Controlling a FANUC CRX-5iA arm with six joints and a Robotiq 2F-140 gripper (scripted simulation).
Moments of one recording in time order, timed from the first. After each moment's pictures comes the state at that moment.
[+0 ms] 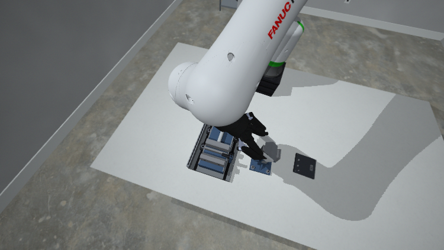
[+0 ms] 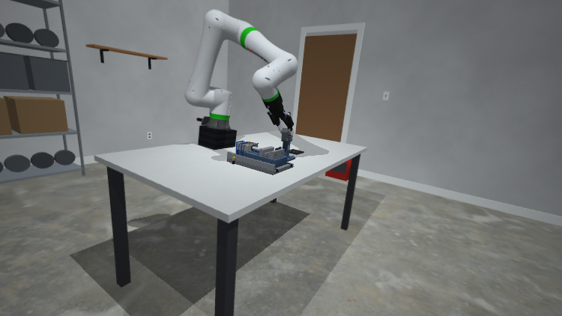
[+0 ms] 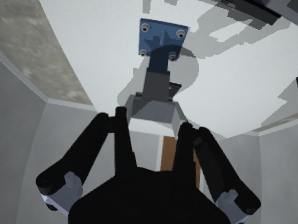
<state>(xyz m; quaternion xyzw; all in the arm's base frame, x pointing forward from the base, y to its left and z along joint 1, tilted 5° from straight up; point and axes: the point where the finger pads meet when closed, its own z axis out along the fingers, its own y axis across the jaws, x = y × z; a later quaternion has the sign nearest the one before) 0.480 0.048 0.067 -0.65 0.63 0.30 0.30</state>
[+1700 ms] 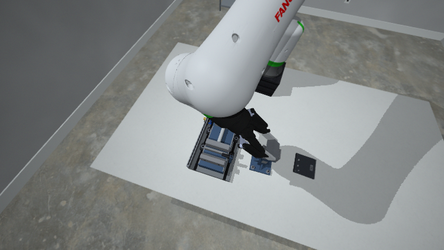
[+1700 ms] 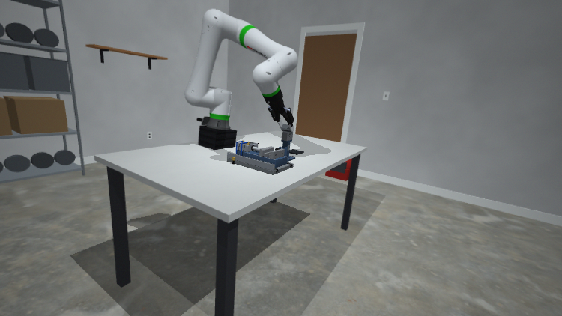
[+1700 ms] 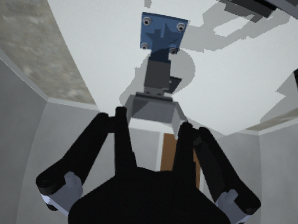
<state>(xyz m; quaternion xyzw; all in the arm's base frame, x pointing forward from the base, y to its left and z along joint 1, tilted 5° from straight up) 0.479 0.045 0.089 -0.65 0.63 0.30 0.30</state>
